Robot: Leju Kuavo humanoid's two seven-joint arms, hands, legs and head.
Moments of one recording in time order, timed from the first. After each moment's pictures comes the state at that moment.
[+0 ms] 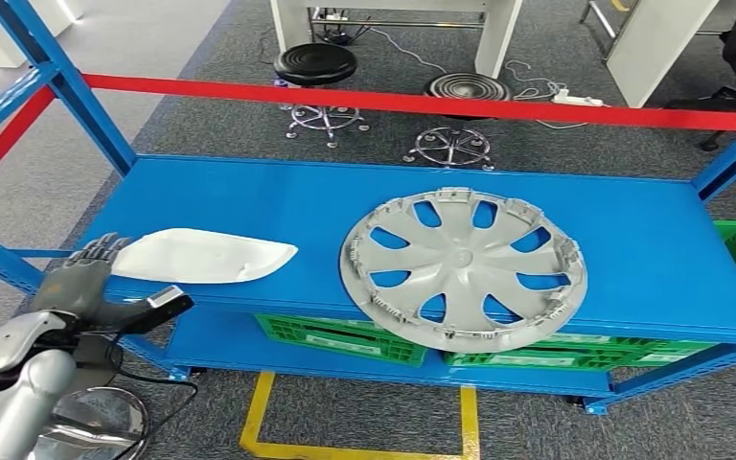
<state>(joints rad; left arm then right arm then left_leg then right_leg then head) -0.15 0.19 -0.04 -1.44 -1.09 0.04 0.12 -0.02 0.08 -0.61 -0.21 0.70 -0.02 -0.16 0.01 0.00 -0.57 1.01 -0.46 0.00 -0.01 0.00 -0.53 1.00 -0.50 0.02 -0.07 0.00</state>
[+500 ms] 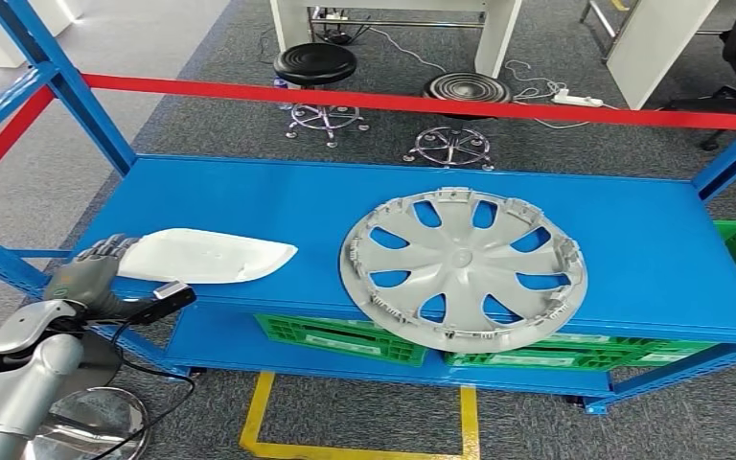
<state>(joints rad) -0.25 0.21 -0.07 -1.27 -1.11 0.03 0.13 -0.03 0.08 -0.61 -0.21 0.73 -0.01 -0.16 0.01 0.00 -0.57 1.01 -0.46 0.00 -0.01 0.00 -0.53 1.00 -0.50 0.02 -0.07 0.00</state>
